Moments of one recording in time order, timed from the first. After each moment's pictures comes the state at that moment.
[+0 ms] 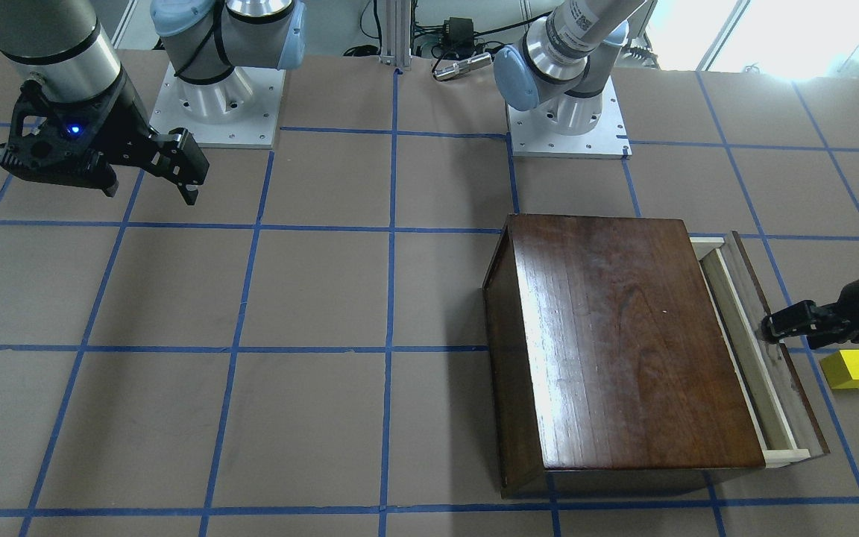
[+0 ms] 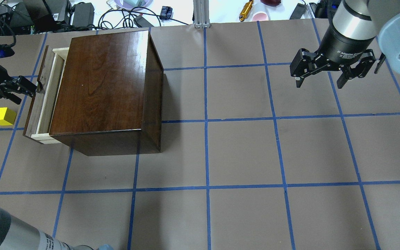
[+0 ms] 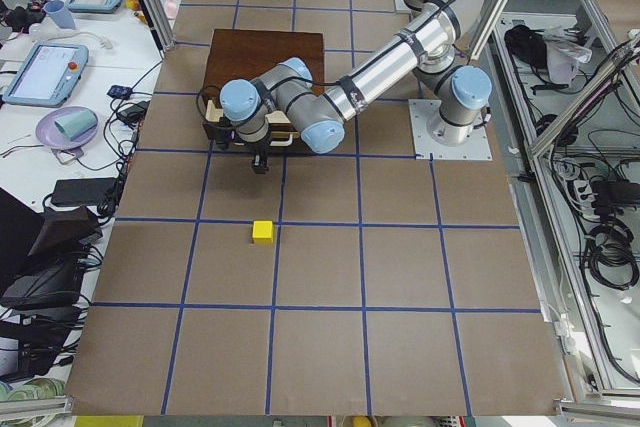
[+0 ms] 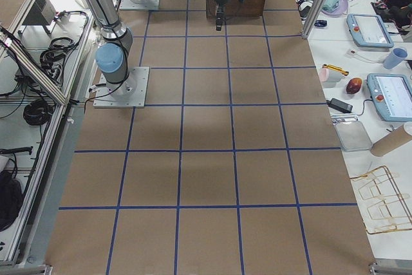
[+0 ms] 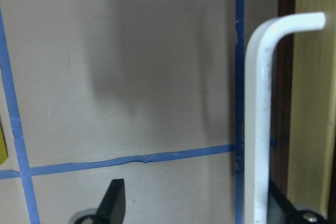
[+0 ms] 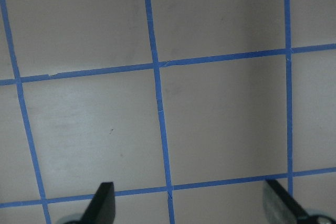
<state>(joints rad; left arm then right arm) -0.98 -2.00 -1.51 -1.35 1.47 0.64 1.52 -1.59 1.63 -1.60 -1.59 0.04</state>
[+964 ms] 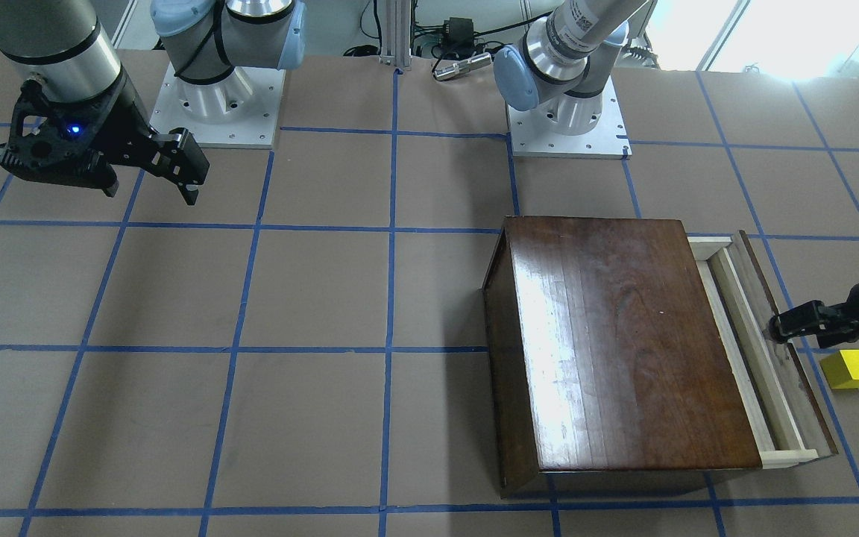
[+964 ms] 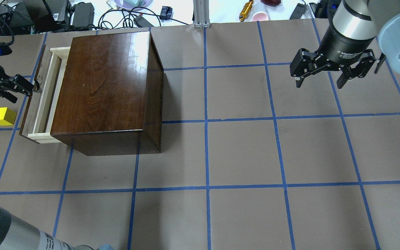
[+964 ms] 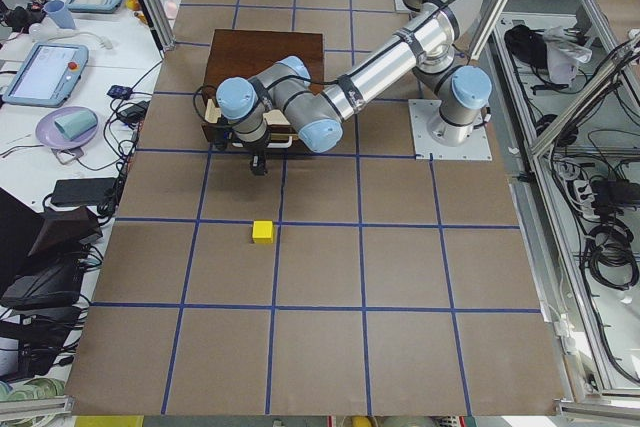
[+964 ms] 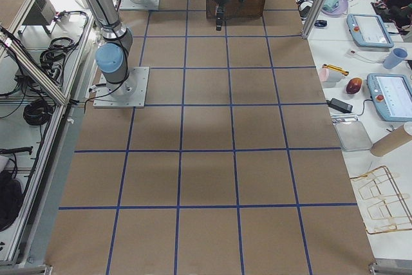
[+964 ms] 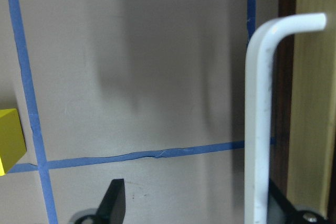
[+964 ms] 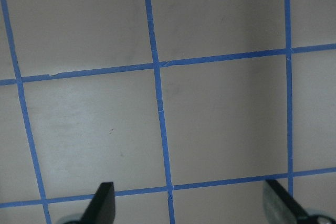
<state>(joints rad) -0.98 -2.01 -1.48 -1.36 1.50 0.64 1.52 -1.59 1.63 -1.60 -1.59 0.04</state>
